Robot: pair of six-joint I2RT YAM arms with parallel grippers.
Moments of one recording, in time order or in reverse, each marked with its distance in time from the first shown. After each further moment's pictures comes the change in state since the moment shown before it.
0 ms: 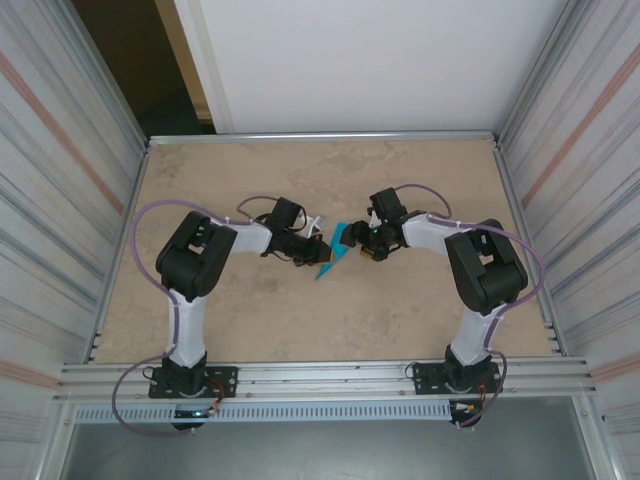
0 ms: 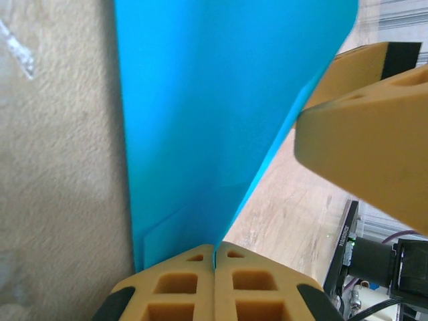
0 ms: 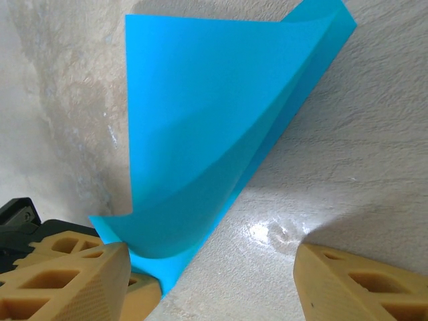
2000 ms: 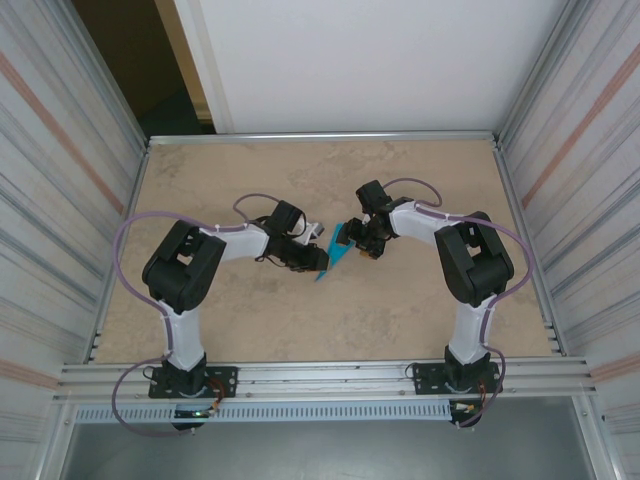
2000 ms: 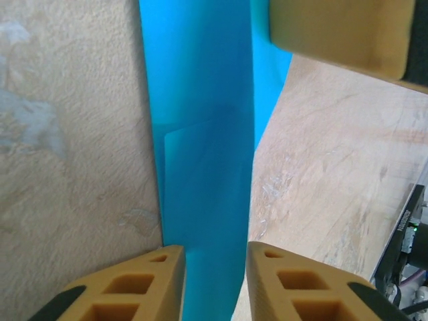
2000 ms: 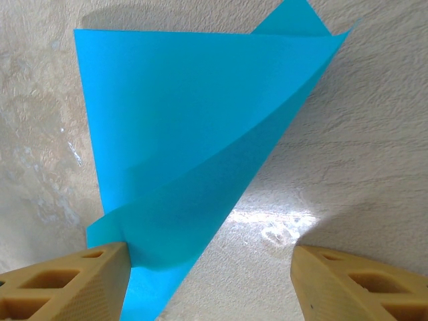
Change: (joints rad) left arm -0.036 -0.128 -0.045 -0.194 -0.176 0.125; right arm 0.047 0.098 0.174 -0.228 0.118 0.030
